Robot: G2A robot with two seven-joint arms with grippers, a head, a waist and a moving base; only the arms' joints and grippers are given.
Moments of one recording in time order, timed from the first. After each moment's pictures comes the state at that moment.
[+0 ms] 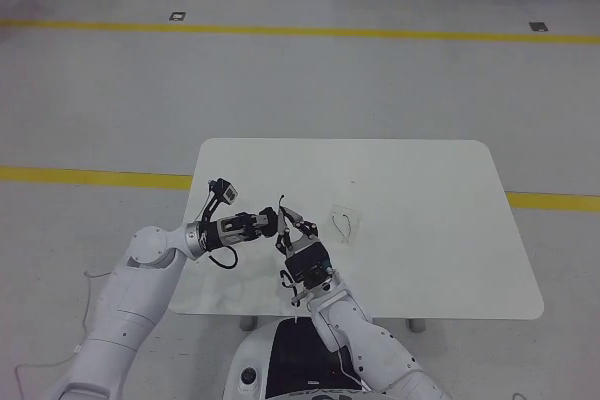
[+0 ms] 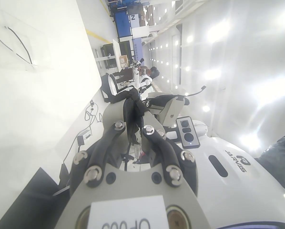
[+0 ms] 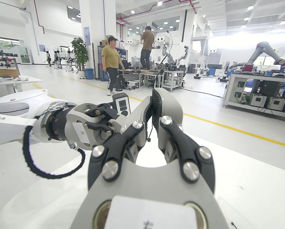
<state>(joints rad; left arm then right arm) 1.25 -1.14 -1.26 -1.27 -0.53 -0.33 -1.20 -1.51 -1.50 0.85 -1.49 -1.57 0.20 -0.58</state>
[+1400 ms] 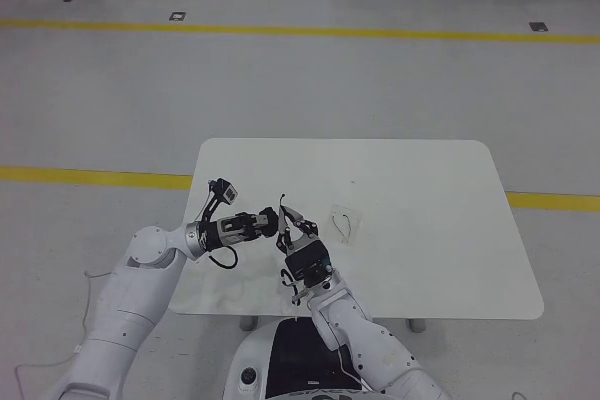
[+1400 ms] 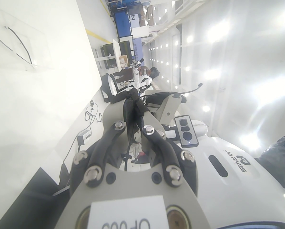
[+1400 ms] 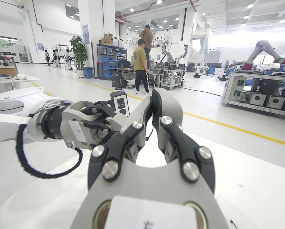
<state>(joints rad) 1.25 -1.14 -1.26 -1.27 -0.53 -0.33 -1.20 -1.50 -1.51 0.85 -1.47 -1.57 0.19 -0.58</state>
